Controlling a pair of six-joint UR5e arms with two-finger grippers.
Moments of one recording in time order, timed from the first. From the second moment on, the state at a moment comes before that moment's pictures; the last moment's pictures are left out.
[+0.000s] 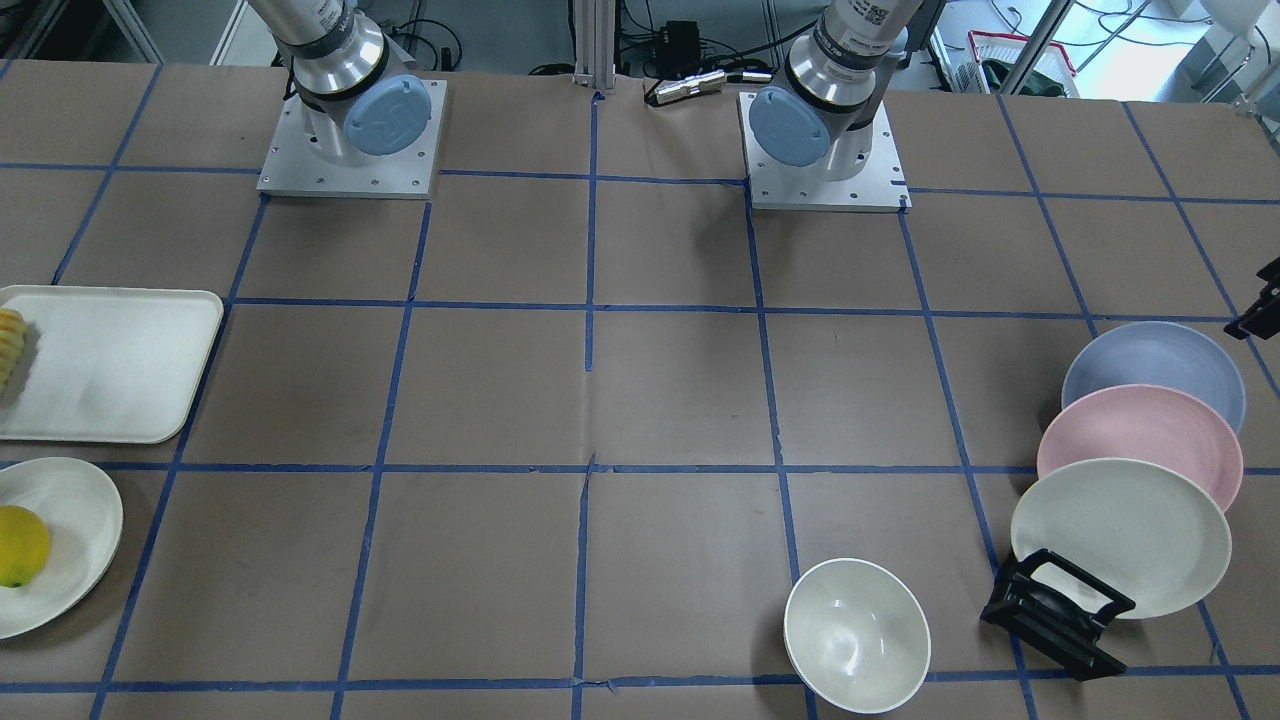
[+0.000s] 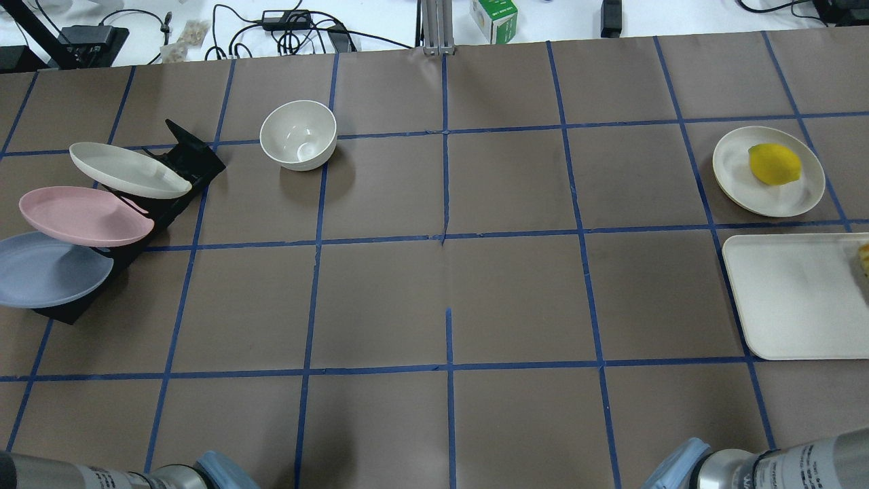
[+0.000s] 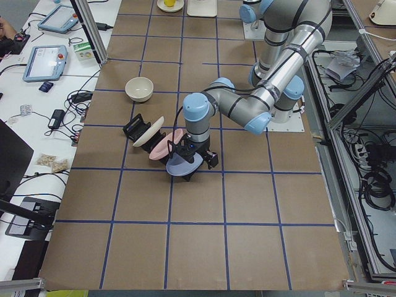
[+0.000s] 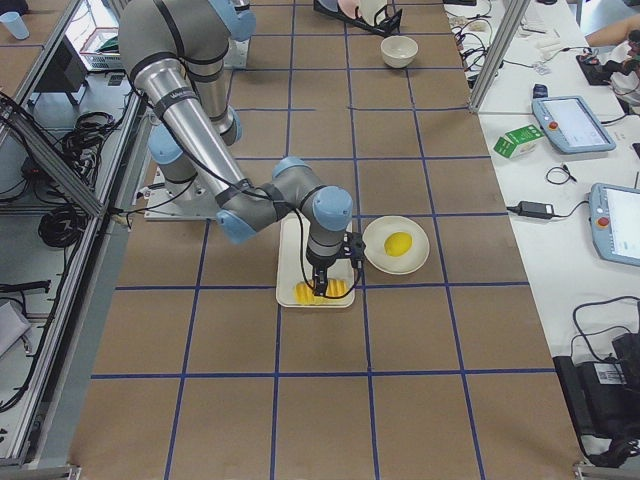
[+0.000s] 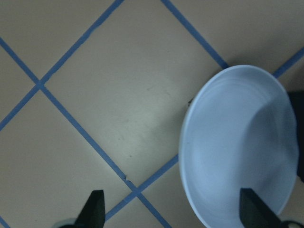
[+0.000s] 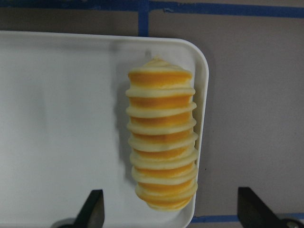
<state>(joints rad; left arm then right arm) -0.68 -1.81 -1.73 -1.13 1.75 0.05 0.66 -1.26 1.82 -2.11 -1.68 -0.93</state>
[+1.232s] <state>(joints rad) -0.67 -1.89 -1.72 -1.13 1.68 0.04 0.67 -1.13 1.81 -2.16 -1.67 -0.85</state>
